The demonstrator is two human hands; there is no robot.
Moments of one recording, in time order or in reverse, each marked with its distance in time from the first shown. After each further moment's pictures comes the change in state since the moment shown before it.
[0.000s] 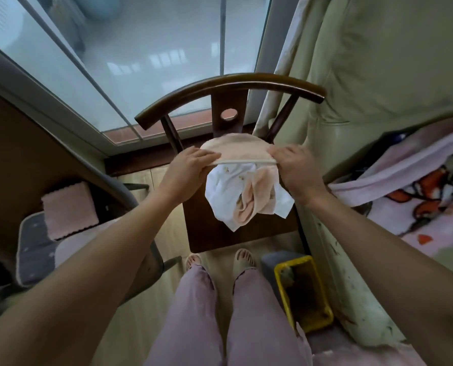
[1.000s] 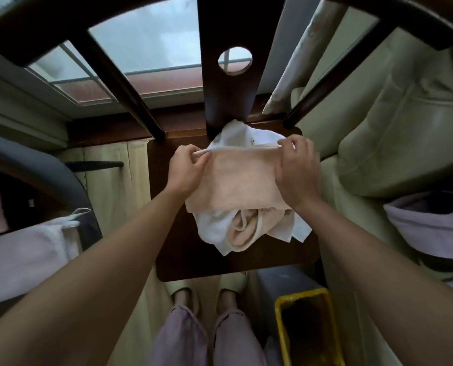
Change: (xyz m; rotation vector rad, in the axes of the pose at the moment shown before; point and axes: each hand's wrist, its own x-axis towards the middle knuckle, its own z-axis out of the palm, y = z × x) left_hand 0.056 -0.094 0.222 -0.480 0.079 -0.876; right_hand 0.011 0.059 0.215 -0.031 -0.136 0.320
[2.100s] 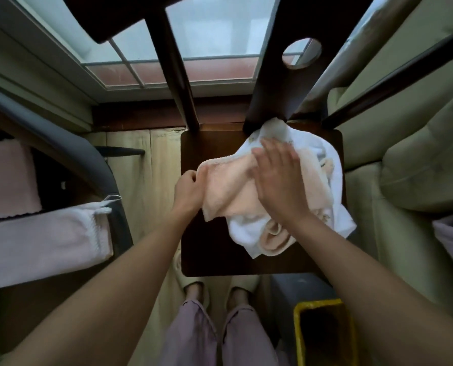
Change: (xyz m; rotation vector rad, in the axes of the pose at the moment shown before) left_hand -0.015 -0.078 -0.020 -0.137 -0.015 -0.324; right_hand -0.014 -0.090 0.024 0.014 -0.065 -0.361
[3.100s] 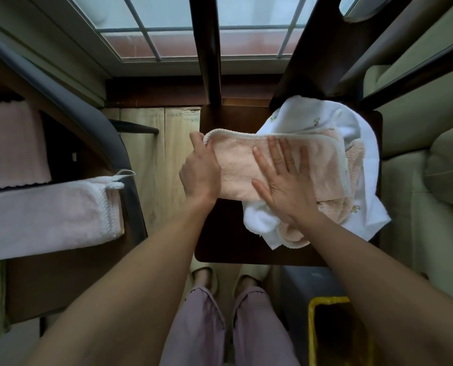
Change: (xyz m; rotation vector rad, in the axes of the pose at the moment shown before) left_hand -0.006 -0.009 -0.002 0.309 0.342 0.202; right_hand -0.030 0.000 0.084 -0.115 -0.320 -0.104
